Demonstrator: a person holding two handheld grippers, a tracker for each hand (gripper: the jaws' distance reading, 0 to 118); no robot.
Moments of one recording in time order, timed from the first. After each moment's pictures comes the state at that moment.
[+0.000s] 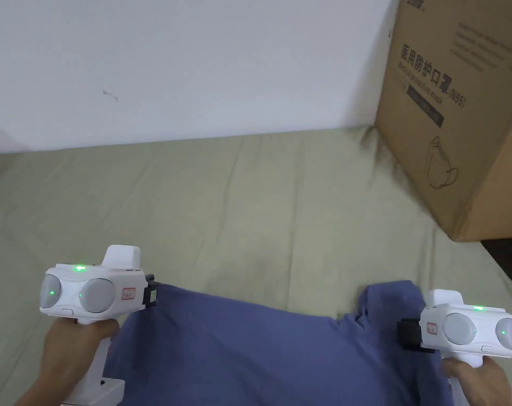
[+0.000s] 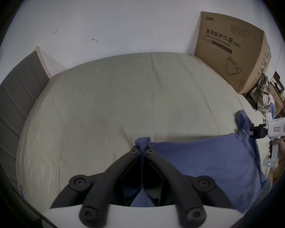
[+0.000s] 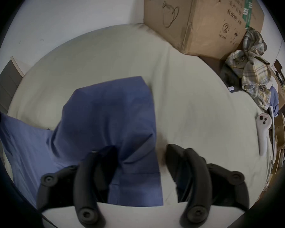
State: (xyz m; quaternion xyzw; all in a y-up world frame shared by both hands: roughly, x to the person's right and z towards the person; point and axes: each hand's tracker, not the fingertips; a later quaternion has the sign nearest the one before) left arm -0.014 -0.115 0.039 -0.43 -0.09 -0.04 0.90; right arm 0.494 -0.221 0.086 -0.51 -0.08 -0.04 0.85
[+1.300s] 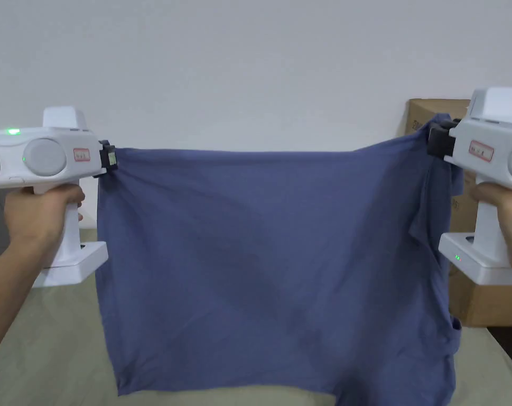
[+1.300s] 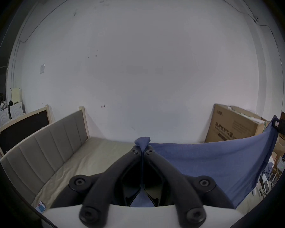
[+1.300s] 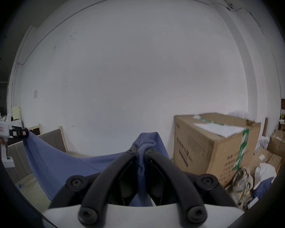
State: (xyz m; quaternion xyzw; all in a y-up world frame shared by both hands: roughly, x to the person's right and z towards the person) left arm -0.089 0.244 0.120 -0.12 0.02 0.02 0.99; right arm 0.433 0.244 0.142 -0.03 0.04 -0.02 1.00
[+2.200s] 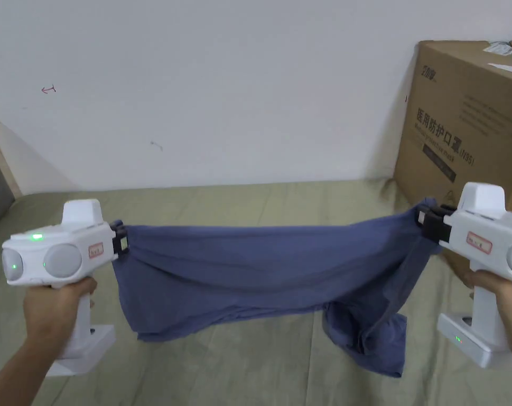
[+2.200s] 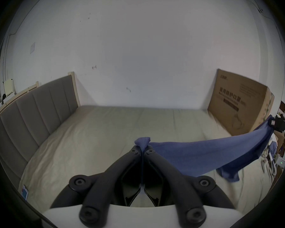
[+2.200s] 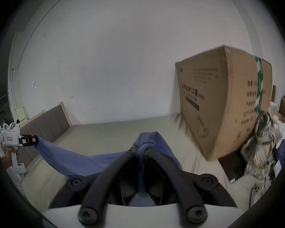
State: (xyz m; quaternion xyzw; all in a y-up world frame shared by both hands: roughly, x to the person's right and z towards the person) left arm -0.096 0.018 0.081 -0.24 0.00 0.02 0.97; right arm 0.458 0.020 0.104 -0.17 0.07 -0.07 0.98
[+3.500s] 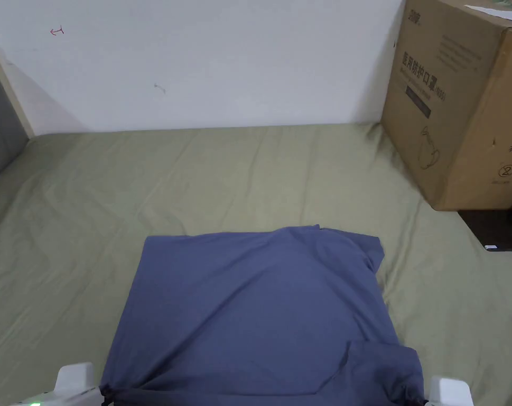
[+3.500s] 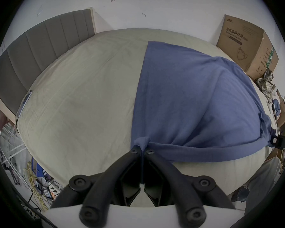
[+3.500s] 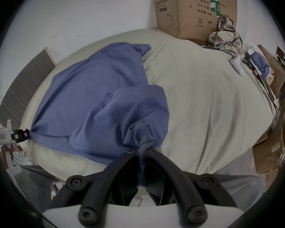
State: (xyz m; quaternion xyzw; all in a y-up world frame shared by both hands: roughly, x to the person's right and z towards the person) left arm -0.114 -0.203 0.390 -0.47 0.04 0.03 0.88; right arm 0.427 -0.198 0.429 -0.48 0.01 -0.11 0.87
